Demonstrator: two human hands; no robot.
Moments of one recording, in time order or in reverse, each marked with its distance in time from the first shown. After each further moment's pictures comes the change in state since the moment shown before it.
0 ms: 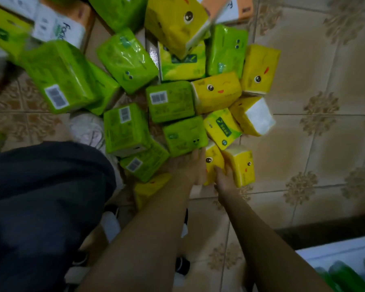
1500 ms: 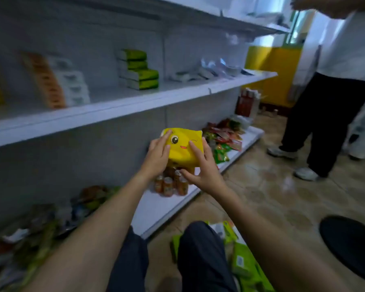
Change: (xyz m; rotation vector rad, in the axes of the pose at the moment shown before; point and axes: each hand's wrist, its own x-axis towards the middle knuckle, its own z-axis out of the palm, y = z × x) left_hand -0.685 -0.172 -0.017 -0.459 2.047 0.069; right_hand -0.633 -0.129 0.122 -0.402 -0.589 -2.338
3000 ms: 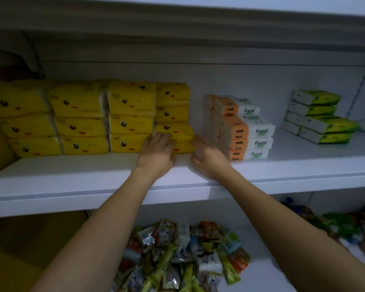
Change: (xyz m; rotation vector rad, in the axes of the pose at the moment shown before) left_hand 0.006 -0.159 -0.393 1.287 0.353 -0.153; right_hand 0.260 -0.288 0.269 0.006 -0.382 -0.515
